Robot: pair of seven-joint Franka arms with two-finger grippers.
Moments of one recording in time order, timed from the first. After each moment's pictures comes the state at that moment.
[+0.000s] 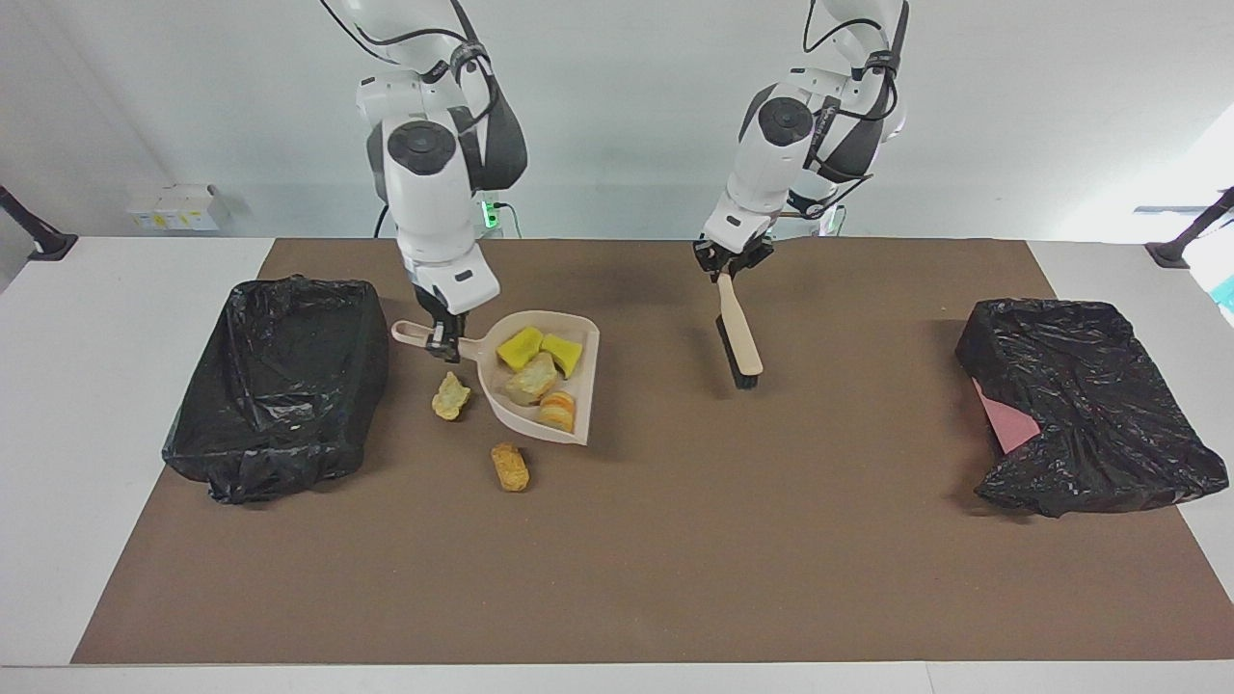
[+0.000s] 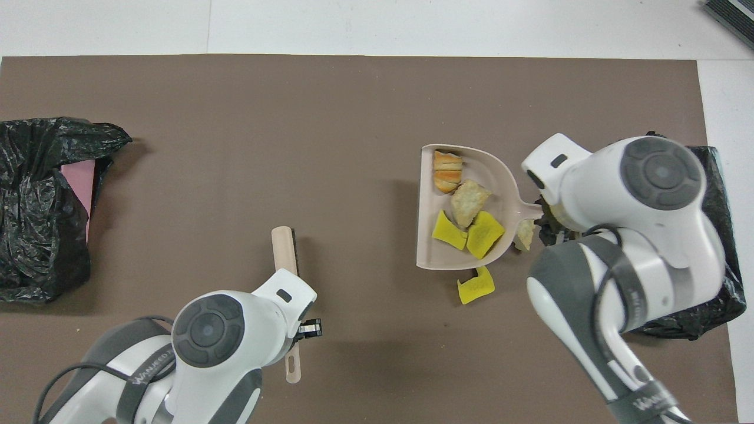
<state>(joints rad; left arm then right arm) -0.51 -0.24 -0.16 -2.42 -0.18 2.09 -0.63 0.12 0.01 0.08 -1.97 -0.12 2.01 -1.22</state>
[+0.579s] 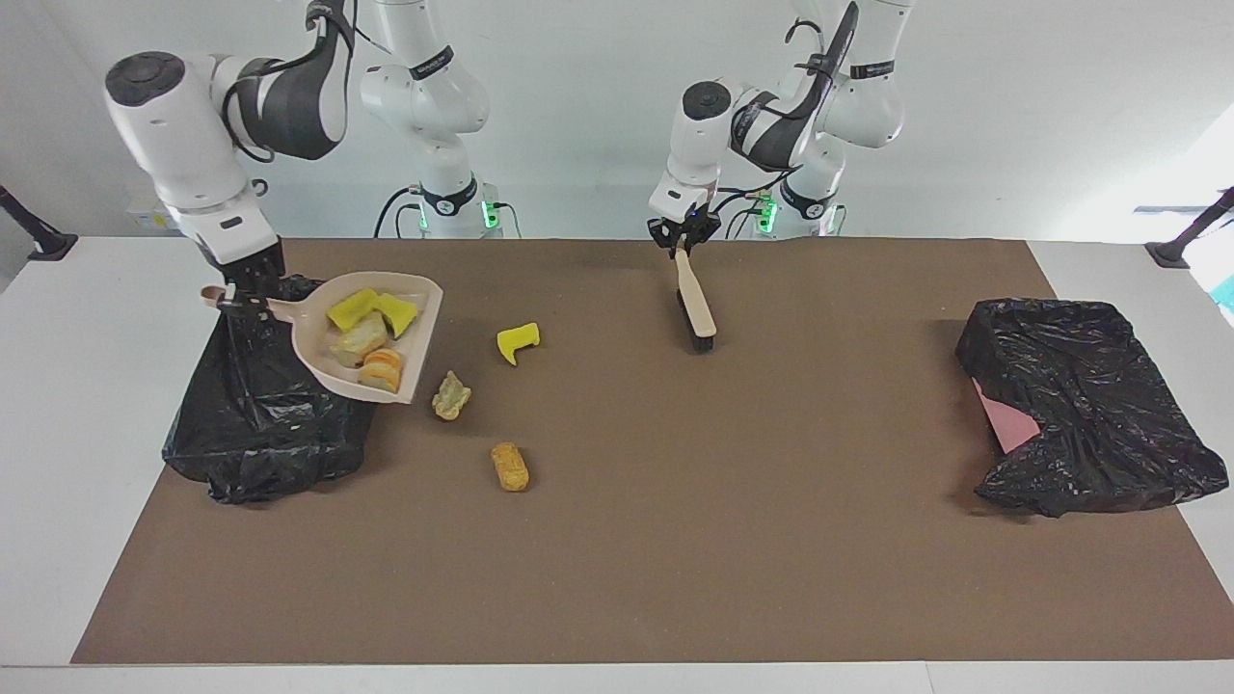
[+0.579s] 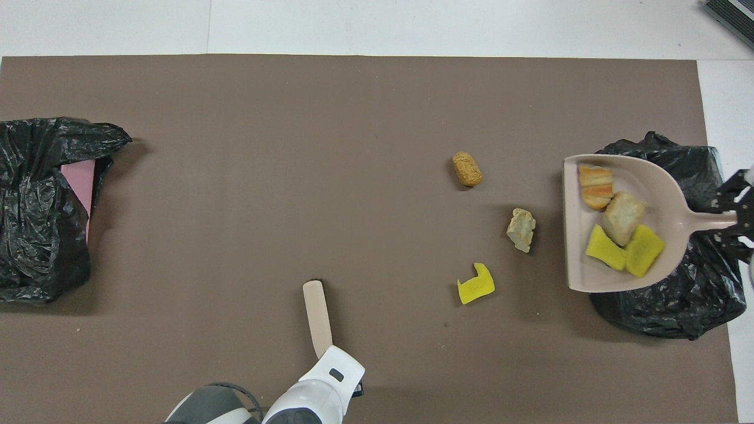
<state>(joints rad) -0.76 -0.28 -0.21 -2.63 -0.18 2.34 -0.95 -0.34 -0.09 0.06 -1.98 -0.08 1.95 -1.80</state>
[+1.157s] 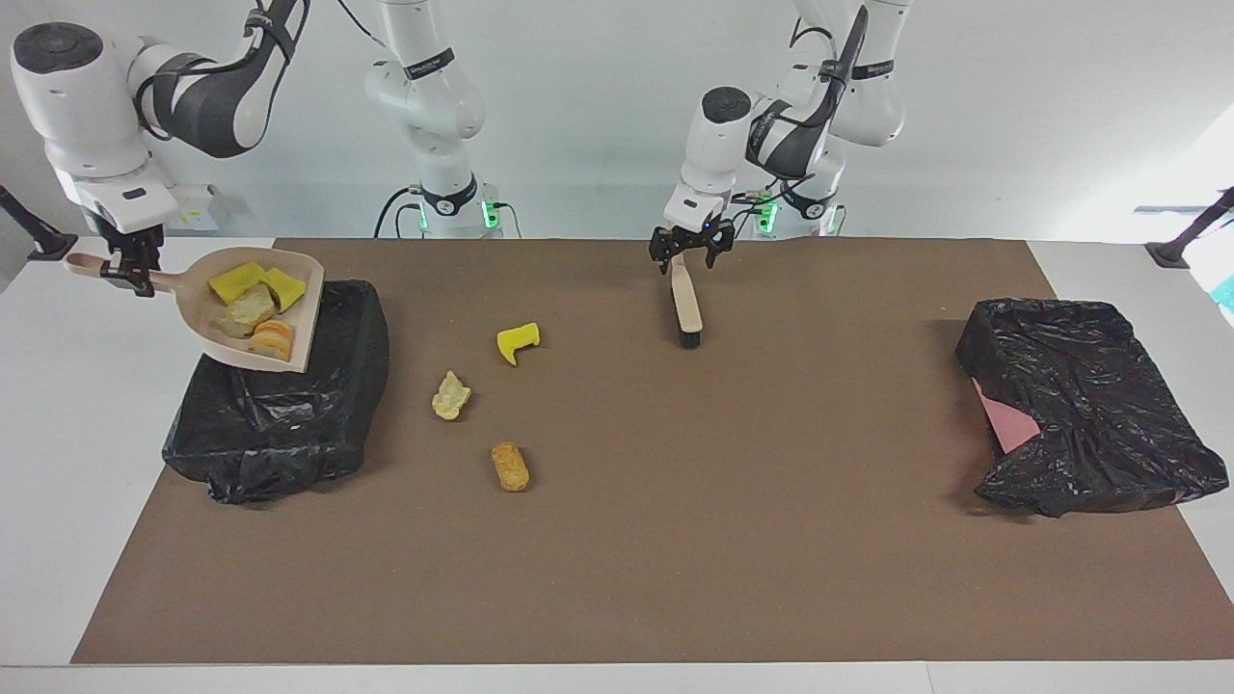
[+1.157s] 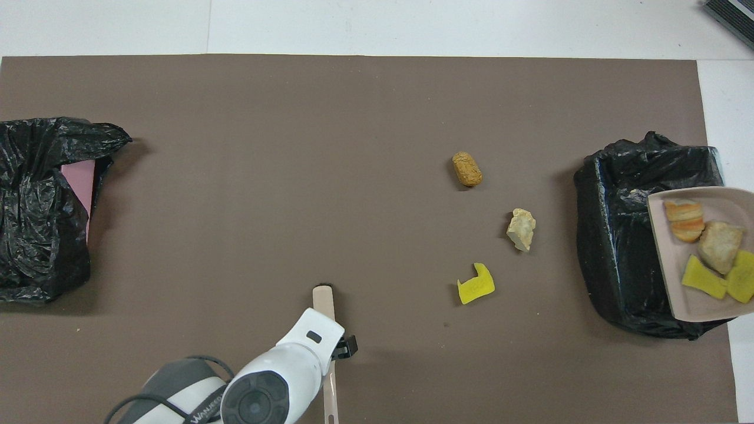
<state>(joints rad) -0.59 -0.24 -0.19 -2.53 -0.13 2.37 -0.86 -0.47 -0.10 0.06 -1.99 -0.38 2.06 -1.95</state>
